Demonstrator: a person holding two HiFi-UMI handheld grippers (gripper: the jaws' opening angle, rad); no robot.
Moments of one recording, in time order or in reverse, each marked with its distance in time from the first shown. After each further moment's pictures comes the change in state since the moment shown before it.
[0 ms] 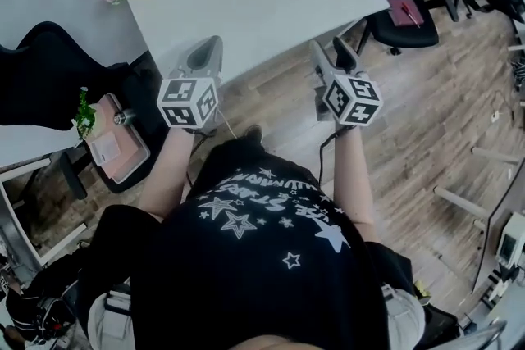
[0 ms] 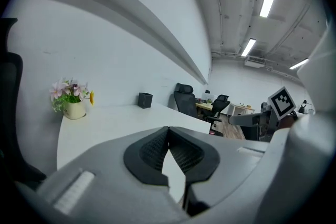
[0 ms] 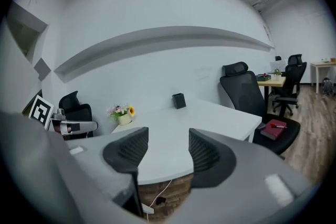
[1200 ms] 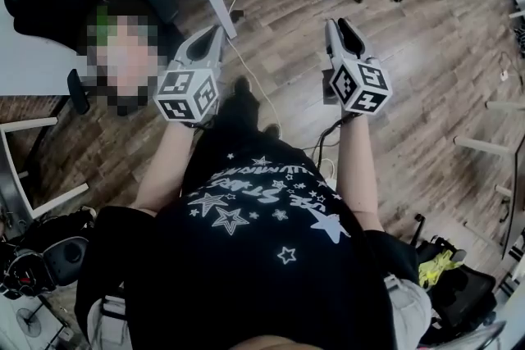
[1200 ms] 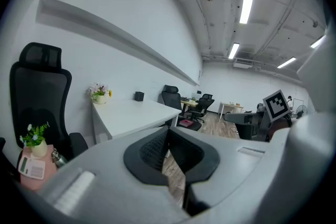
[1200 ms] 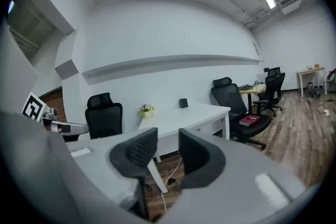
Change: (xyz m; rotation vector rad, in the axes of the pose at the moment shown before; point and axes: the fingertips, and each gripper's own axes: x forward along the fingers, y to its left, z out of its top) left arm -0.354 -0.130 -0.113 0.028 -0.030 -0.039; right arm -0.330 0.146 -0.132 -0.026 -0.127 -0.060
